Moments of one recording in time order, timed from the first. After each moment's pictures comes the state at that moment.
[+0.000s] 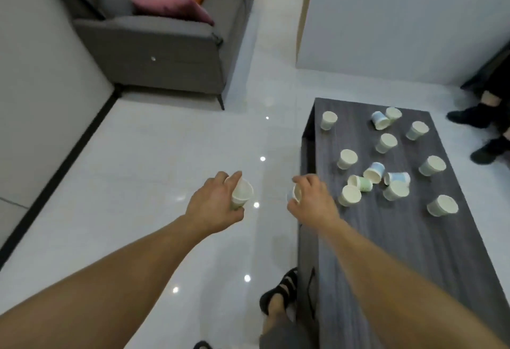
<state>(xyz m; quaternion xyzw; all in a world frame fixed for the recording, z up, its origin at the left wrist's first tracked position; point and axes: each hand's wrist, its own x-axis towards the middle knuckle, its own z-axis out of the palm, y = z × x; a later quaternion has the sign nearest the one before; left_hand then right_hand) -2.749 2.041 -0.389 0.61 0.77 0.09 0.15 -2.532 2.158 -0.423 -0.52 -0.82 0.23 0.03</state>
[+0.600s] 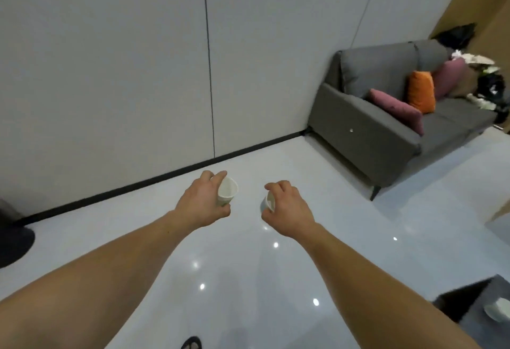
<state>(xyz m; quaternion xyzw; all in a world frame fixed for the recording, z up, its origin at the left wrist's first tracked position) -2.842 1.709 -0.270 0.16 0.96 0.21 0.03 -2.794 1.926 -0.284 -0.01 -0.98 0.19 0.00</state>
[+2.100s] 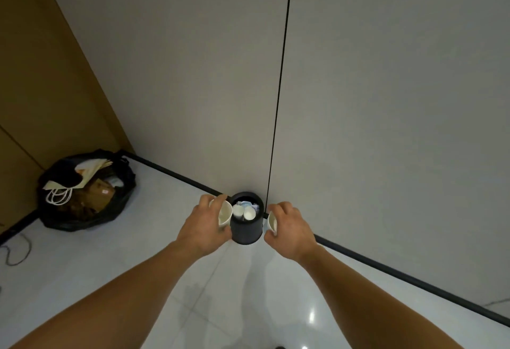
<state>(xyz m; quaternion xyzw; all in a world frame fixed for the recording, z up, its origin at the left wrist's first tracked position) -2.915 0.917 -0.300 -0.34 0.91 0.21 -0.07 -3.075 1.070 -0.323 0.46 -0.86 0.17 -0.14</state>
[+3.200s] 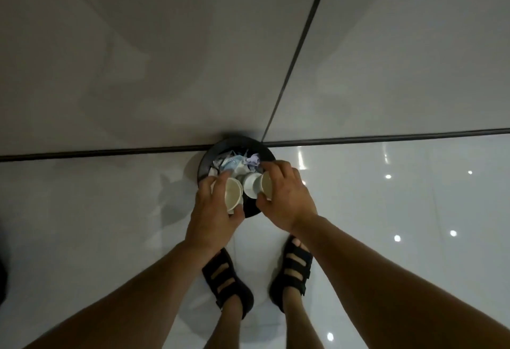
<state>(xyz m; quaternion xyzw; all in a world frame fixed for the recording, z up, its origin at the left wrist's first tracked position) -3.201 0.589 -0.781 -0.20 0.91 0.36 0.11 -3.279 0.743 -0.776 0.16 -0.93 0.23 -0.24</state>
